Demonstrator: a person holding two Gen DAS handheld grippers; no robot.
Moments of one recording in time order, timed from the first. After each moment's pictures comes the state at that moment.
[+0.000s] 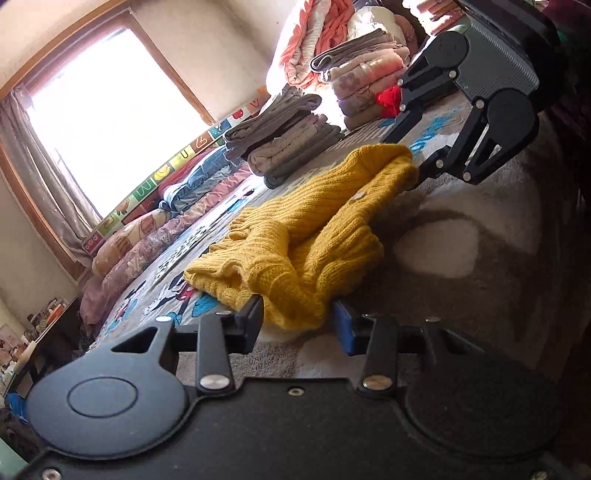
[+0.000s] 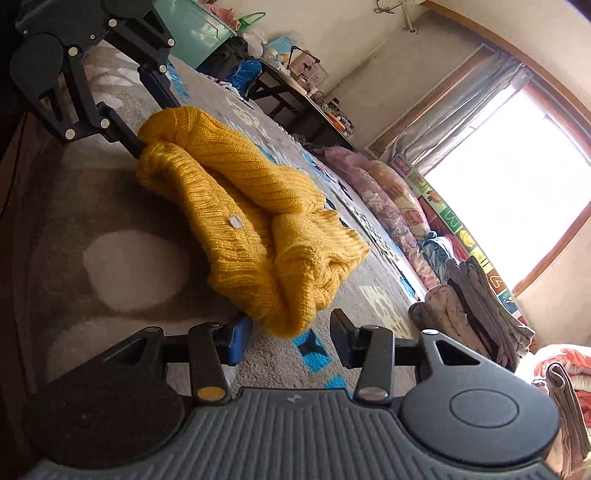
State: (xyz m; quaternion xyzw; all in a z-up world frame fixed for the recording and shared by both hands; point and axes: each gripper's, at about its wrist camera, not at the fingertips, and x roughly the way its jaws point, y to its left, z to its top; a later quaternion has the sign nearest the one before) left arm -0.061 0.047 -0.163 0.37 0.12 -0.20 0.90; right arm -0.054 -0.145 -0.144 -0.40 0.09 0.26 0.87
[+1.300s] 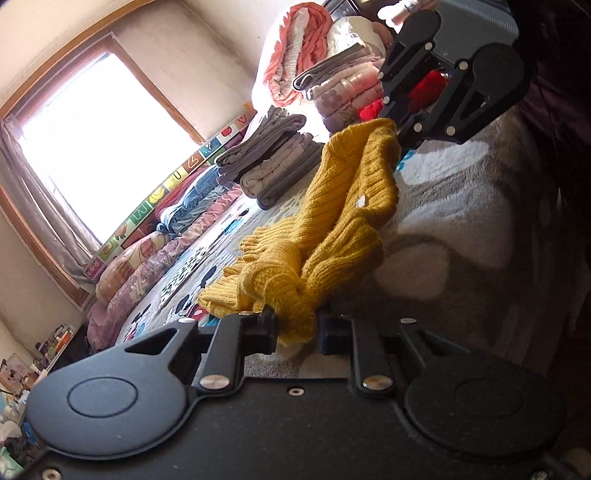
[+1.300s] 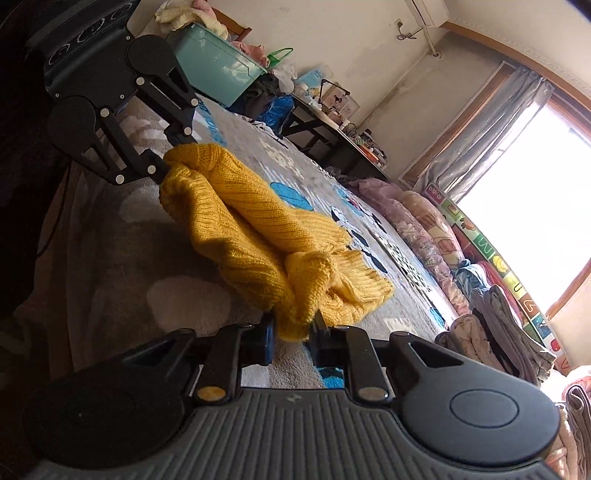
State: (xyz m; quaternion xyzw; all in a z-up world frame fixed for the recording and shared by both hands) left arm -0.090 0.046 -0.119 0.34 0.10 -0.22 0.91; right arm -0.087 -0.163 -0.092 -0.36 0.08 0.35 0.86
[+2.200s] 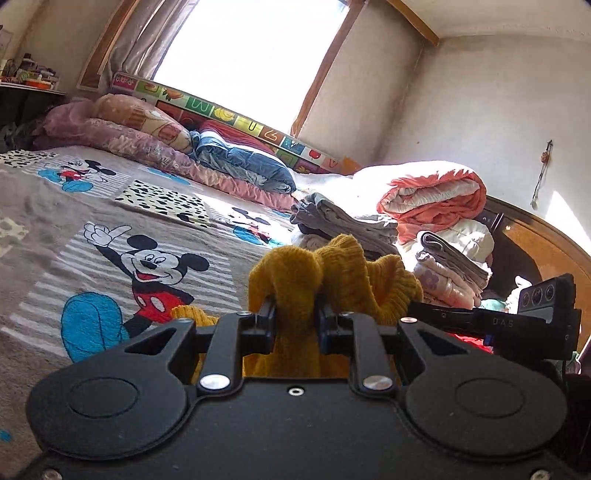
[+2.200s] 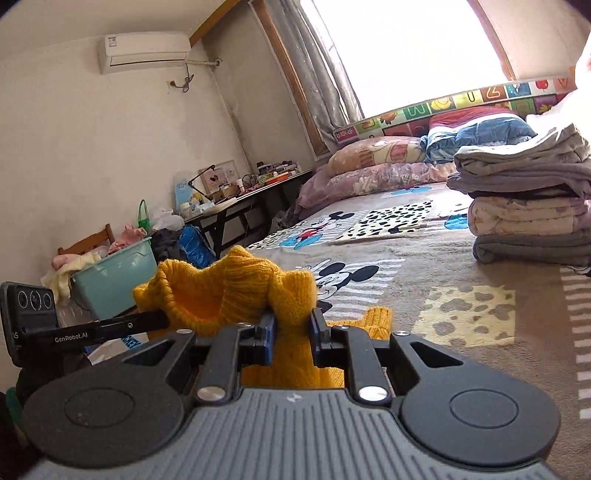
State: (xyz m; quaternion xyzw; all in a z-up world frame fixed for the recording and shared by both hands) left arm 0.129 0.130 -0.063 -0.19 0.18 -0.24 0.93; right arm 0.125 -0.211 -0.042 0.16 0.19 0.34 0.91
